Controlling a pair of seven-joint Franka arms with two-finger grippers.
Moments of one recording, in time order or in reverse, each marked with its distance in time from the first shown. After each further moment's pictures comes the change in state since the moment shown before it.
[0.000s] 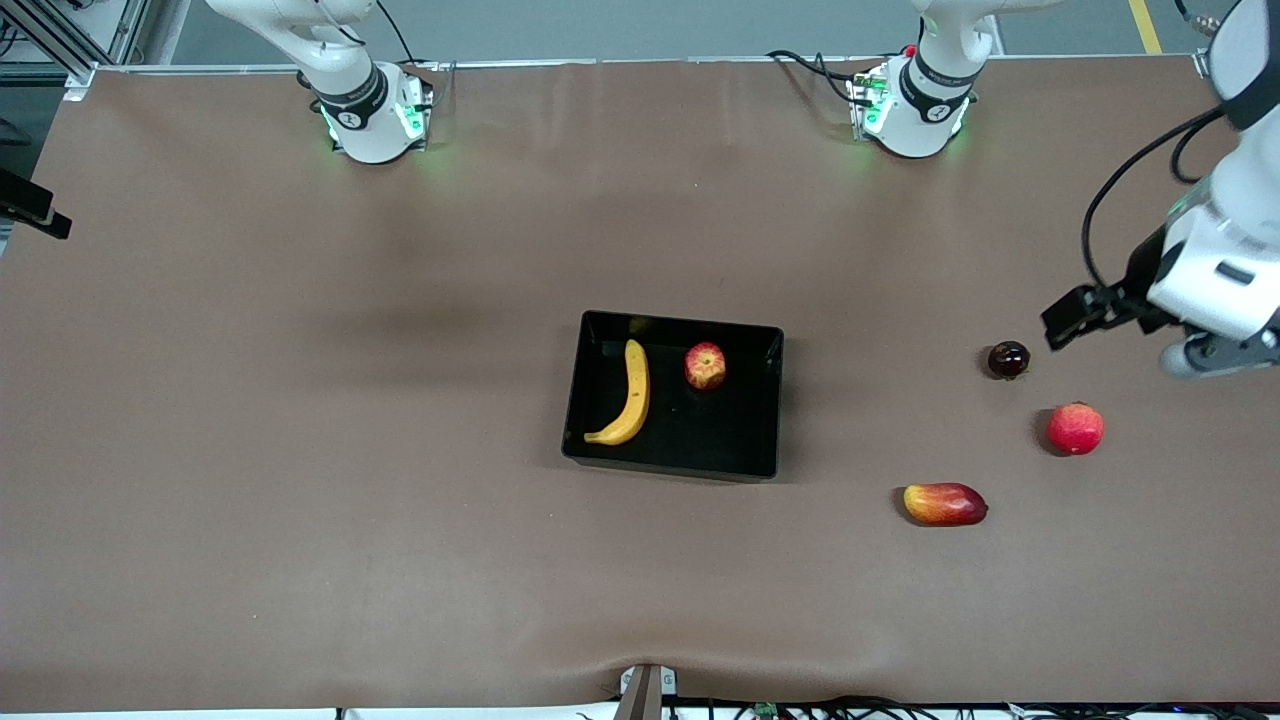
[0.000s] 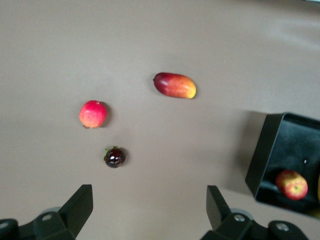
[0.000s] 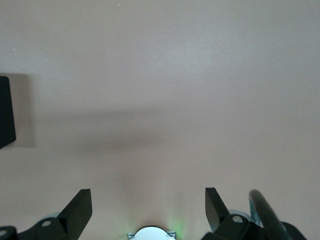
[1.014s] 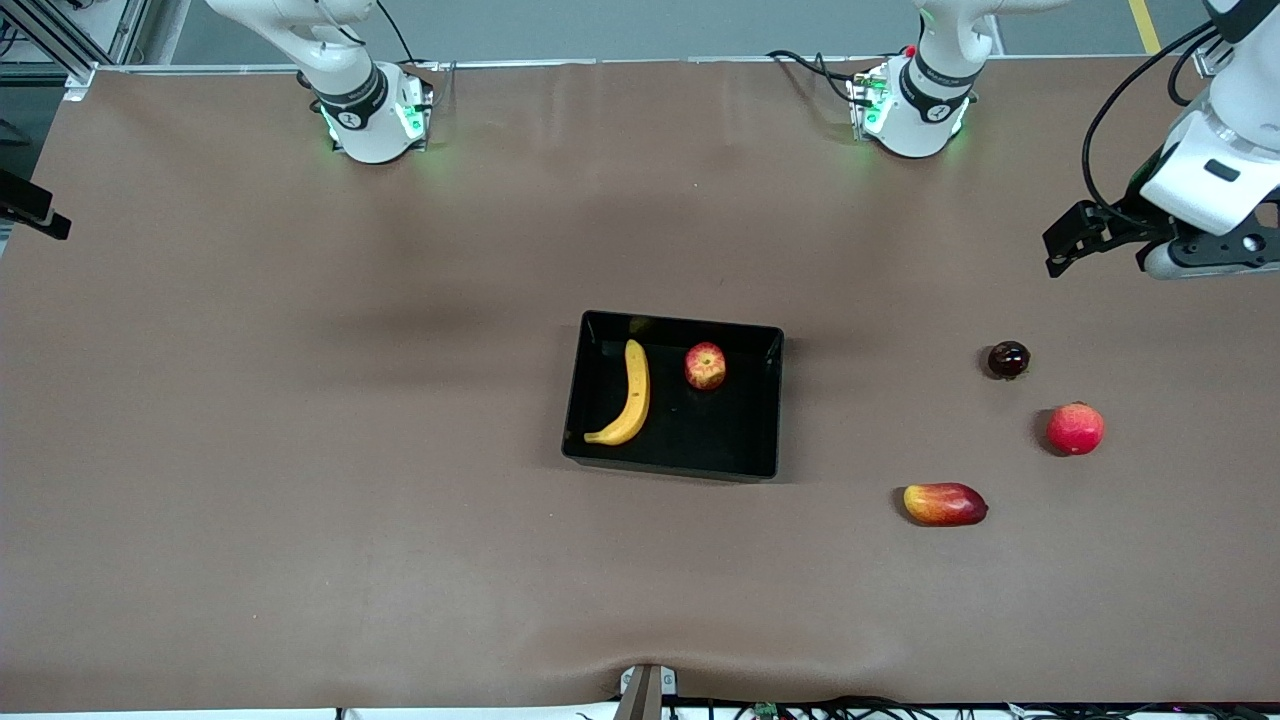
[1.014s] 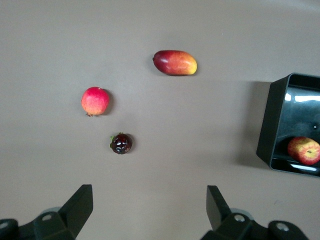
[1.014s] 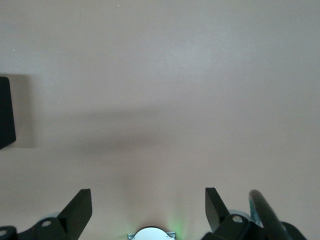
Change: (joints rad) left arm -0.016 -0.247 0.049 -0.322 -0.051 0.118 0.114; right arm 0.000 0.000 0.000 0.000 0.000 0.003 0.000
